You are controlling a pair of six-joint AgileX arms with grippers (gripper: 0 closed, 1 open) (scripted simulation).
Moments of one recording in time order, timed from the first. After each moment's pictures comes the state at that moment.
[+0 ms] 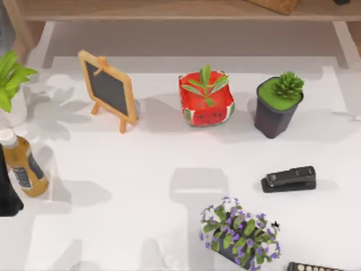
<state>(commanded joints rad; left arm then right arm) 0.00 0.00 0.00 0.00 0.00 0.00 -0.58 2.14 0.73 1.42 -0.54 -1.55</state>
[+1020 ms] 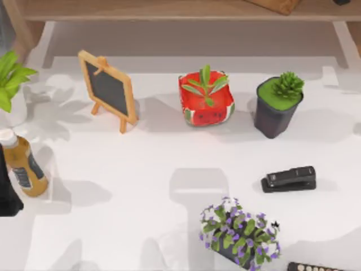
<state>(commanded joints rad) 0.00 0.00 0.00 0.00 0.00 0.00 -0.50 2.25 0.99 1.26 -0.45 -1.55</state>
